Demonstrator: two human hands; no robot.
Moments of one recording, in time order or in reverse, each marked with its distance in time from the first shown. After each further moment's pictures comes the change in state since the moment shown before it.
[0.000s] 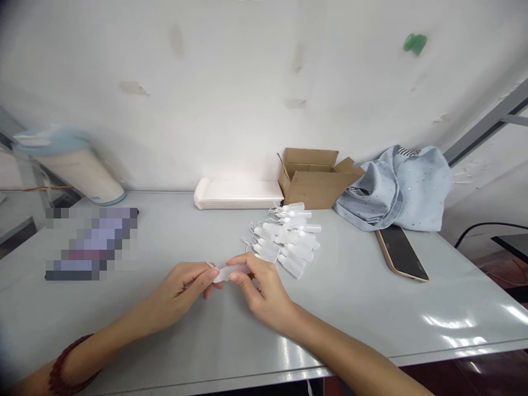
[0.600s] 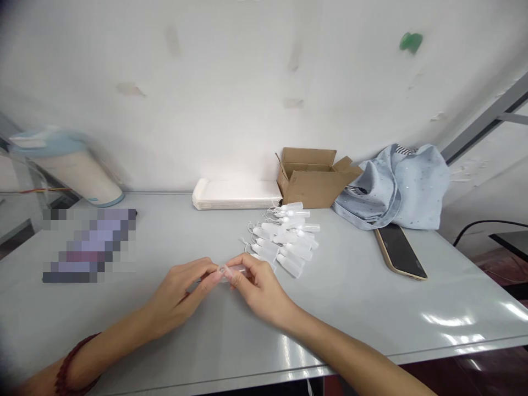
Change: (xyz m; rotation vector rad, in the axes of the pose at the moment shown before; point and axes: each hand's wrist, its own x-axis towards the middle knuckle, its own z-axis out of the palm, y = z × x) left_hand -0.001 -0.009 0.007 0.185 0.129 0.217; right_hand 0.007 -0.007 0.001 0.284 -0.116 0.286
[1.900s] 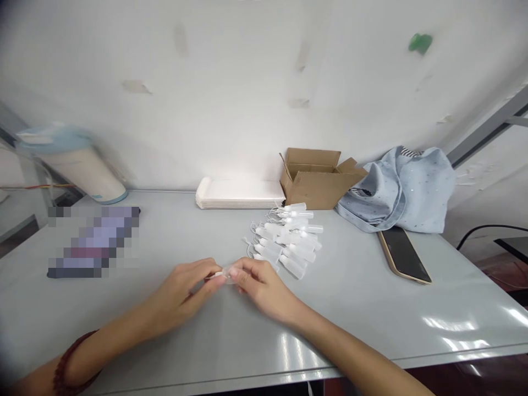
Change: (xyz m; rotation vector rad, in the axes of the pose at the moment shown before) left_hand 0.001 0.002 -0.003 0.111 -0.048 0.085; right_hand 0.002 0.000 -0.007 -0.013 -0.141 0.041
